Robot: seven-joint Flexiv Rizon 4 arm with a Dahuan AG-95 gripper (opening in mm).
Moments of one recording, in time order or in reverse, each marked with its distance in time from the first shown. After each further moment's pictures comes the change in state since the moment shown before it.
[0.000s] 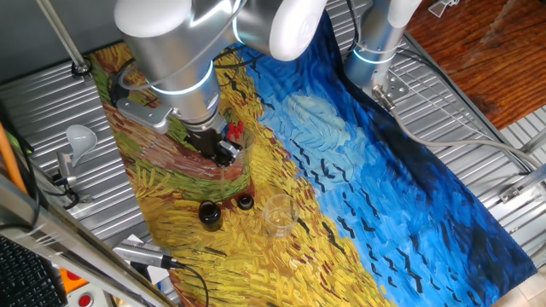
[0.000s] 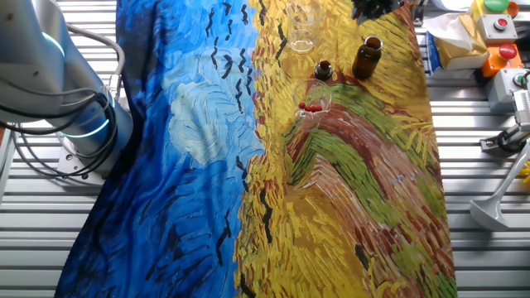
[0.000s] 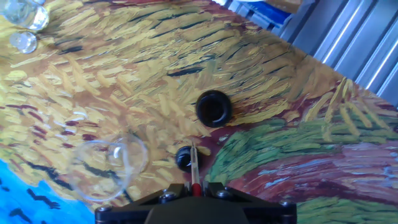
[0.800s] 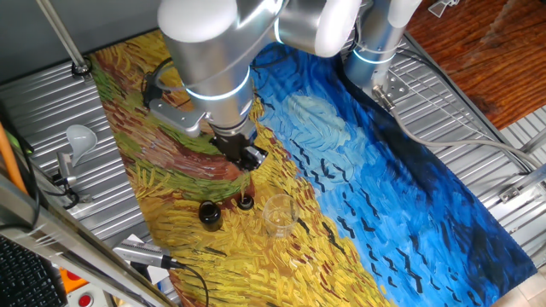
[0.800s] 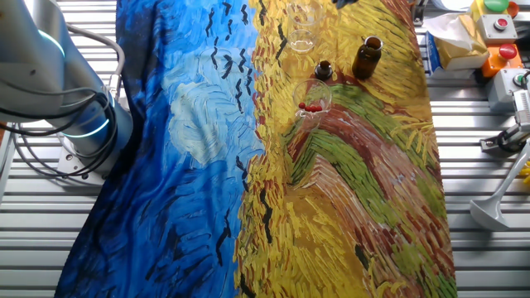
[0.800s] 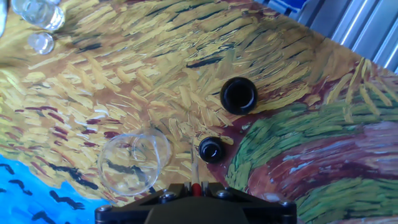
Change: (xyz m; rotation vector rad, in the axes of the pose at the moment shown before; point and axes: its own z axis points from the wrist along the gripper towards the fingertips) arm 0.010 0.036 0.001 0.031 -0.001 0.039
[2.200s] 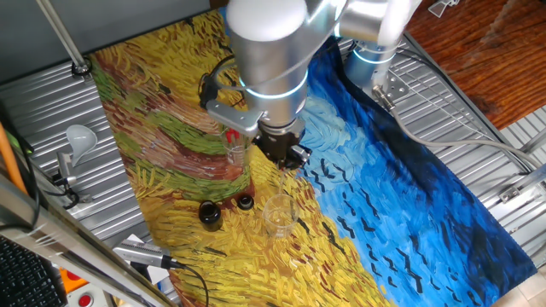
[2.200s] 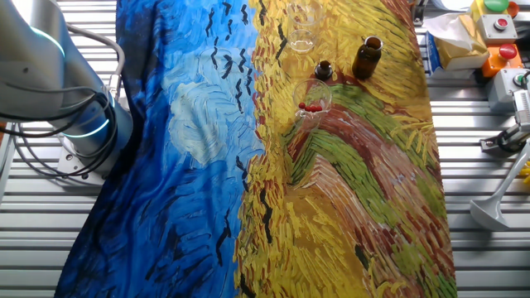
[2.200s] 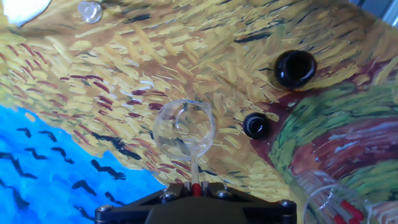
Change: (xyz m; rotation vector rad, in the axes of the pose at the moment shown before) arm 0.052 0.072 0.002 -0.006 0.003 -0.015
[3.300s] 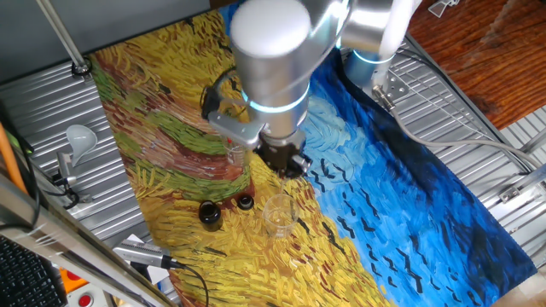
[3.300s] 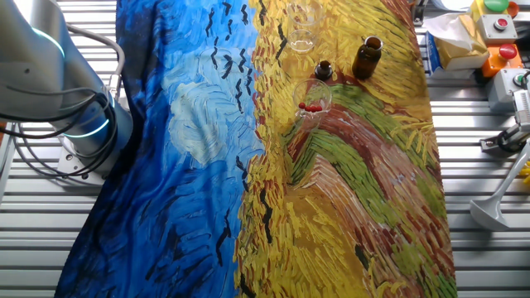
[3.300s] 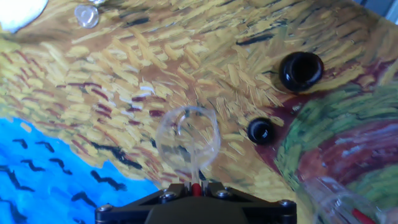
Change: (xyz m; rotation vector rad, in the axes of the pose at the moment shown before) arm -0.024 0.013 0.023 -0.005 -0.011 0.013
